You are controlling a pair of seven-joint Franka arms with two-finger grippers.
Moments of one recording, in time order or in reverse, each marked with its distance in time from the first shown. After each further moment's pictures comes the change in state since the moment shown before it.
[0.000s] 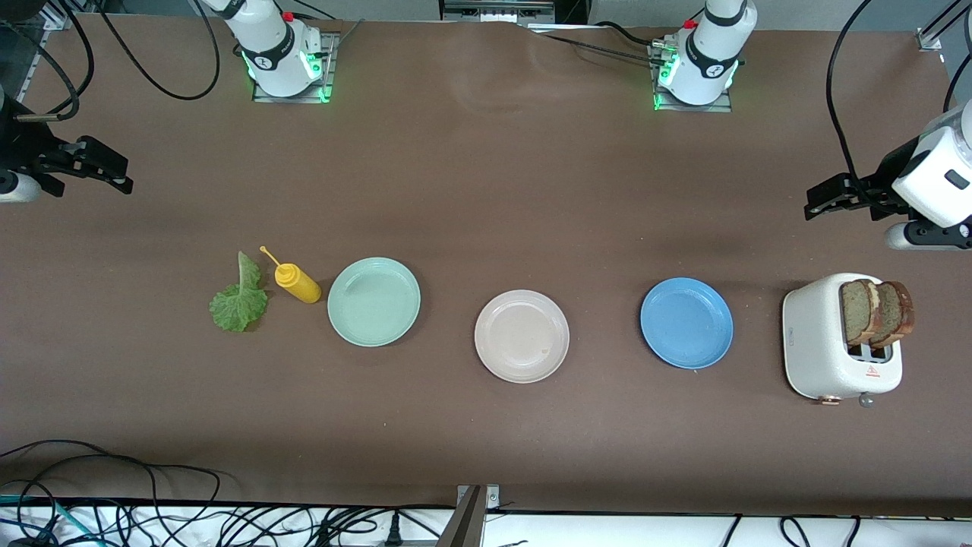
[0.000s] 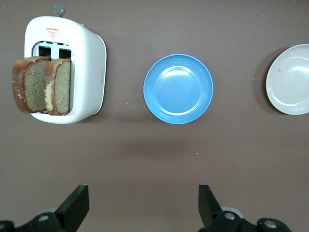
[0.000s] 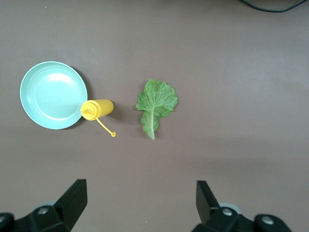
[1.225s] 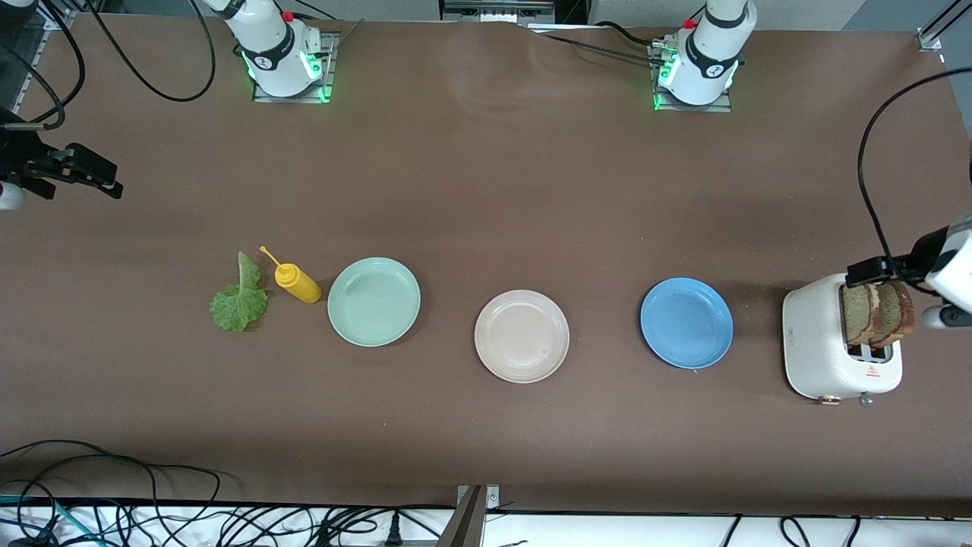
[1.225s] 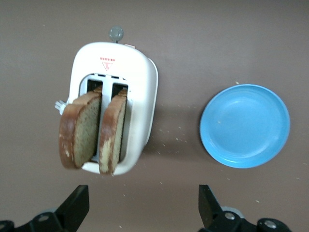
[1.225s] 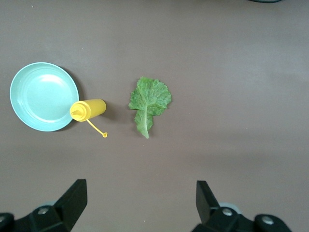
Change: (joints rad) left arm 0.134 0.218 0.010 -0.006 0.105 0.253 0.110; right arm -0.007 0.025 -0.026 -0.001 0.000 0.003 0.002
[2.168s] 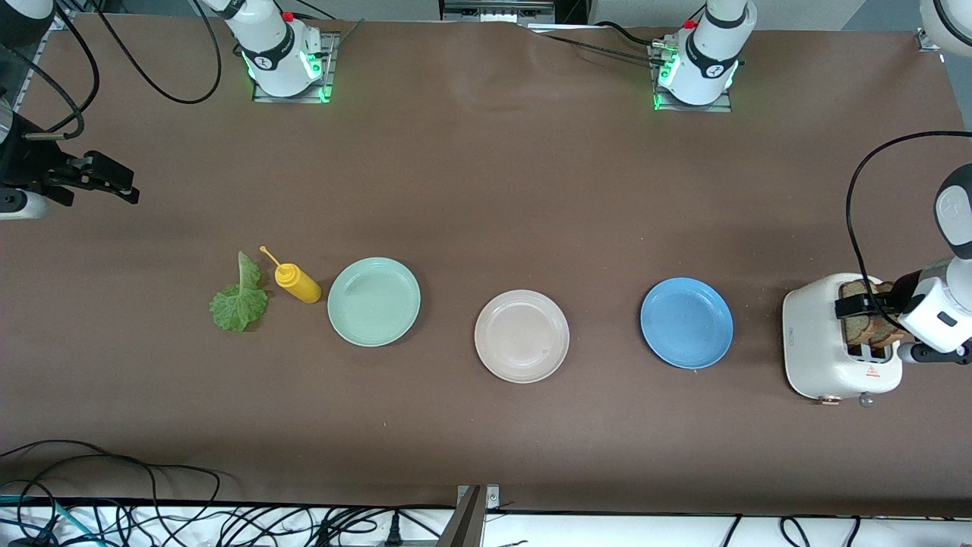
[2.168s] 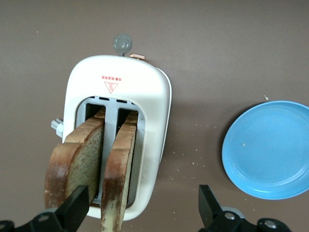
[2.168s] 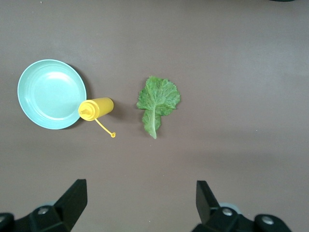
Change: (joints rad) left arm 0.033 0.118 0.001 0.015 0.011 0.106 0.014; right arm 0.011 0.011 0.009 0.001 0.018 0.002 0.000
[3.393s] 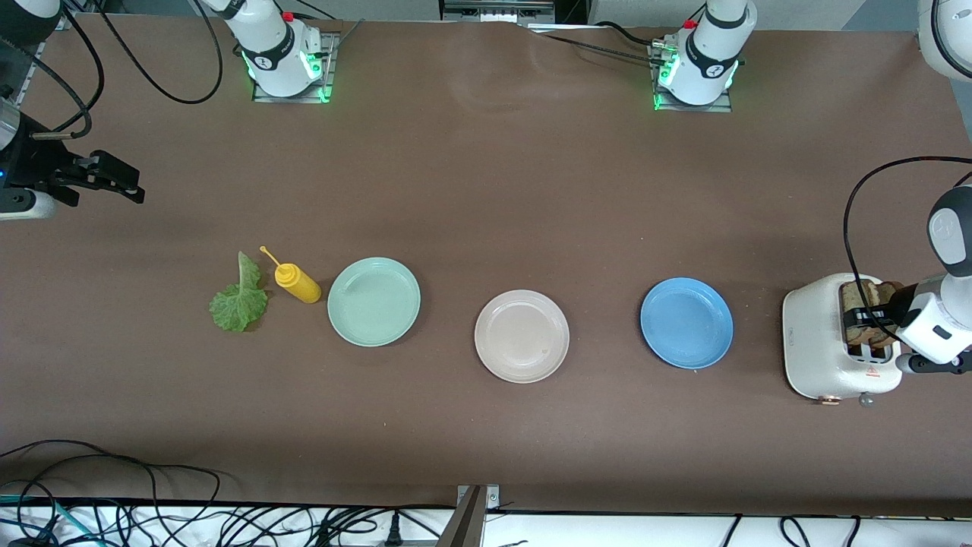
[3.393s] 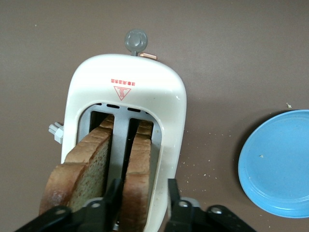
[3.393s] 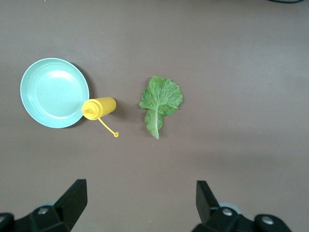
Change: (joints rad) left arm 0.030 0.057 0.000 0.001 0.001 0.050 0.001; right arm 0.011 0.000 0.002 0.000 0.000 -0.001 0.000
